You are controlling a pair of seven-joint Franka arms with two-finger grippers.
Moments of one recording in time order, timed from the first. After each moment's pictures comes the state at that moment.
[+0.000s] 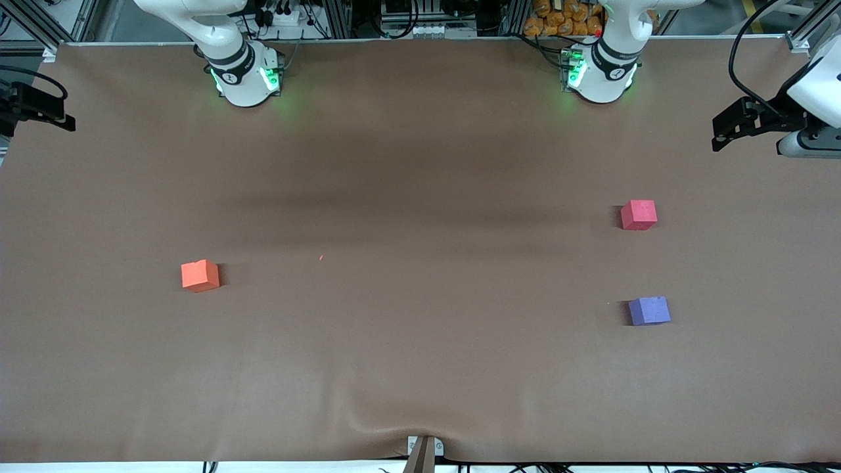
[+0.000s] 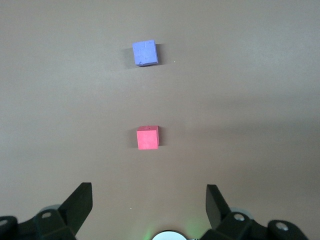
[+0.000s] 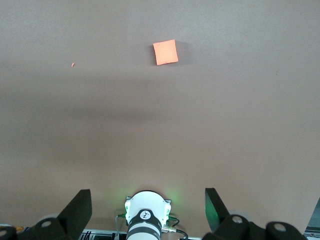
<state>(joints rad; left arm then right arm) -0.02 -0.06 -0.07 -1.56 0.03 1.47 0.00 0.02 0.09 -0.10 -1.27 0.02 1.13 -0.15</state>
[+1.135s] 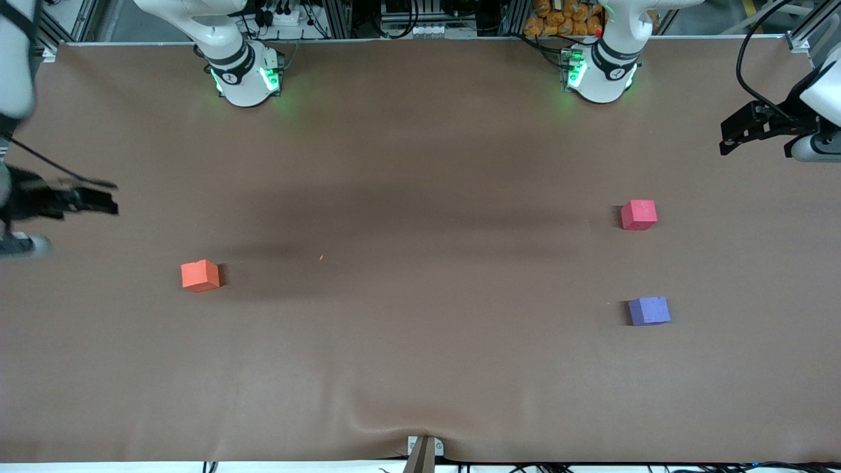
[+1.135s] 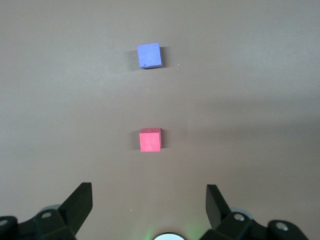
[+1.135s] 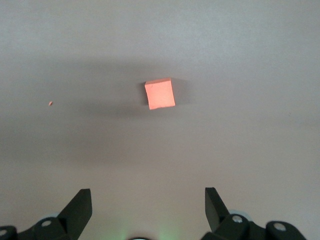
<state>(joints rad) -0.01 -0.05 -0.07 -1.54 0.03 1.47 0.00 0.02 0.32 -0.09 -1.35 0.02 1.45 -0.15</state>
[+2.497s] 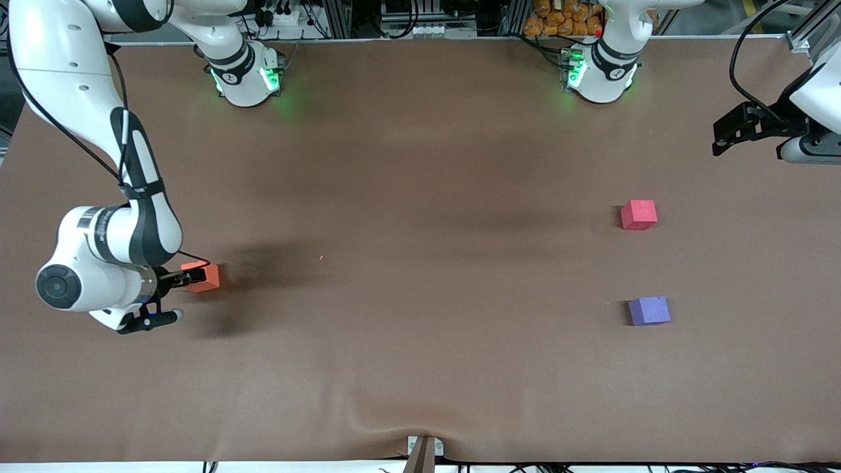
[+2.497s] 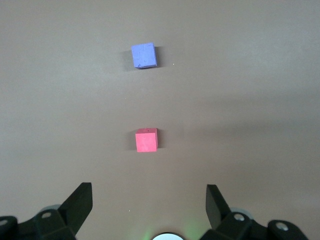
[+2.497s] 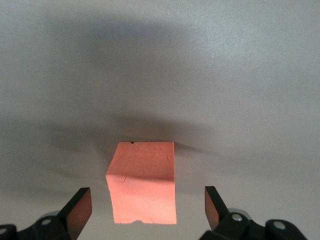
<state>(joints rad) -0.01 -0.04 -0.08 -1.54 0.03 1.47 0.00 0.02 0.65 -0.09 -1.59 0.02 1.98 -0.29</state>
